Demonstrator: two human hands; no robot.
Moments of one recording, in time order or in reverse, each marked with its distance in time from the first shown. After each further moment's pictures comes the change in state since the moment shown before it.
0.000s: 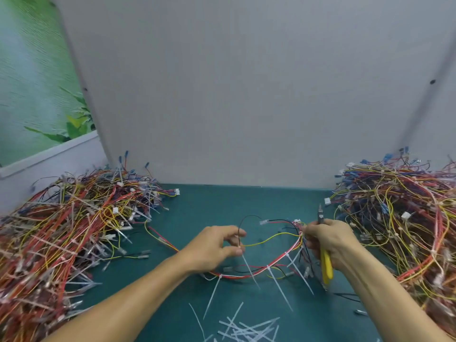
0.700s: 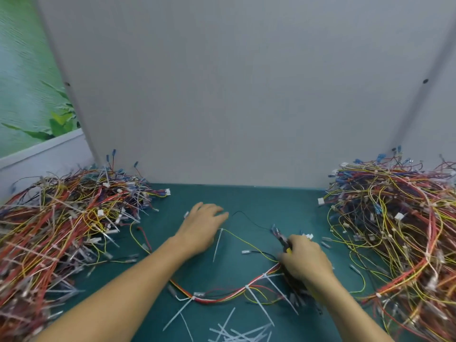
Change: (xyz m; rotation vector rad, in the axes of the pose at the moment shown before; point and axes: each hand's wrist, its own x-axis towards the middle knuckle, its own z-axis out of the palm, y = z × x) left_hand 0.060 -0.046 -0.005 0.902 0.135 0.103; right_hand -0.015 0.027 0.027 -0.984 0.032 -0.217
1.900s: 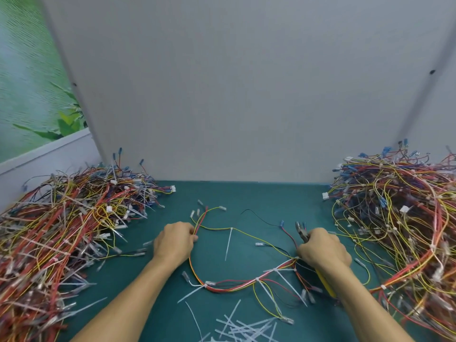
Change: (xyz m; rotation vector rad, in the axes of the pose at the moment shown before) left_hand -0.057 -0.011 0.002 -0.380 -0.014 -0.707; right_hand 0.022 0.019 -0.001 -0.057 0.084 0.207
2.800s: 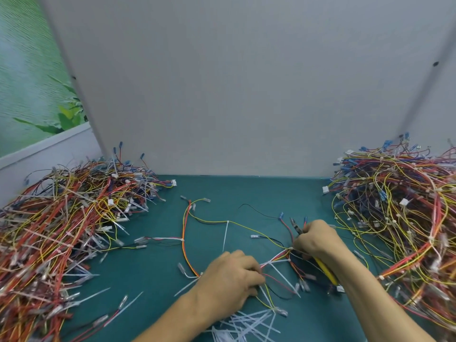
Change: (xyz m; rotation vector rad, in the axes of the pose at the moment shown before) left_hand -0.098 0.056 0.008 -0.061 -0.043 1.044; right_hand -0.001 -0.001 -0.013 0.191 -0.206 -0.112
